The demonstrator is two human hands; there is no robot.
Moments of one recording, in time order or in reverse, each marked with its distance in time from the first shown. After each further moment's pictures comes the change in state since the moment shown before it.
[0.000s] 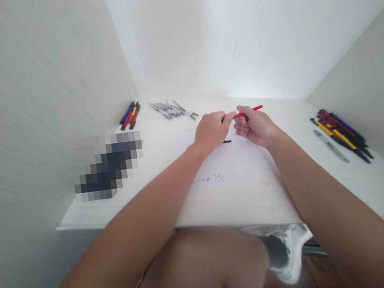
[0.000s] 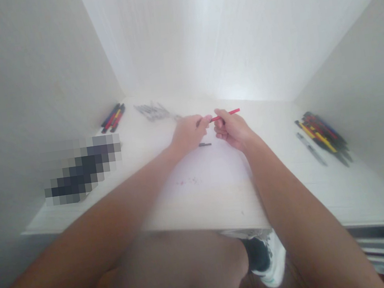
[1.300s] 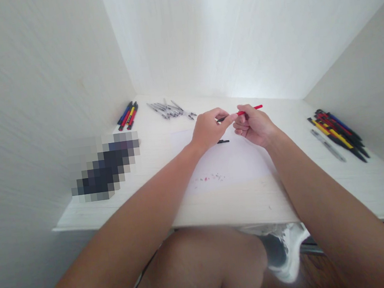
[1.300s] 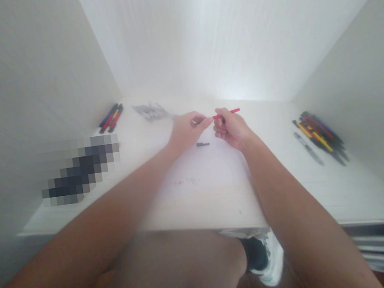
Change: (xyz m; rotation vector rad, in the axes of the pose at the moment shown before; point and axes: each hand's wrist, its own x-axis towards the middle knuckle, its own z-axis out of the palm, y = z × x) left_hand 0.001 -0.011 0.004 -0.232 0.074 0.010; right_hand 0.003 0.000 -0.005 0.042 -0.005 -0.012
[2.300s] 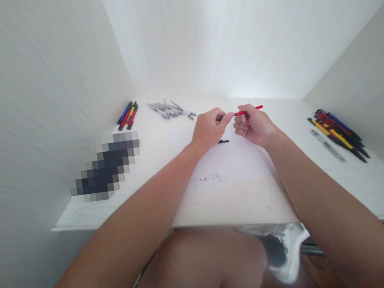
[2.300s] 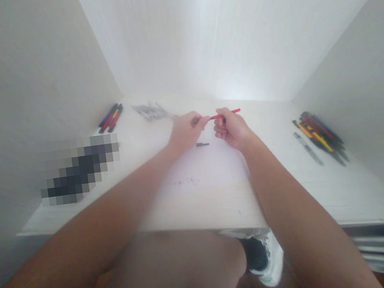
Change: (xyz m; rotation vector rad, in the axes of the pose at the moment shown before) left_hand 0.000 0.002 0.001 0.060 0.026 0.023; right_hand 0.001 0.000 -0.001 0.045 0.017 0.018
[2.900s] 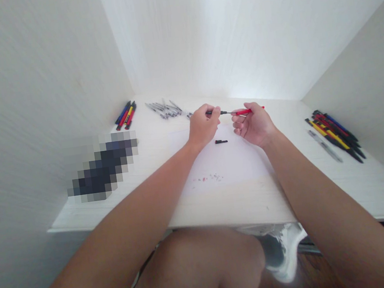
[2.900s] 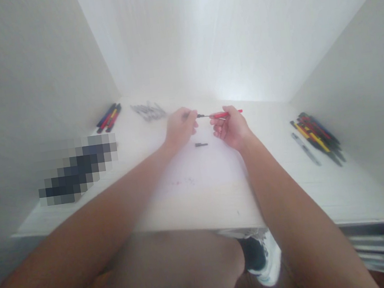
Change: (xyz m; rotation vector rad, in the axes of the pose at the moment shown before) left_hand 0.006 0.000 -0.003 -0.187 0.100 -0.248; right_hand 0.003 -0.004 -0.003 0.095 0.106 0.075
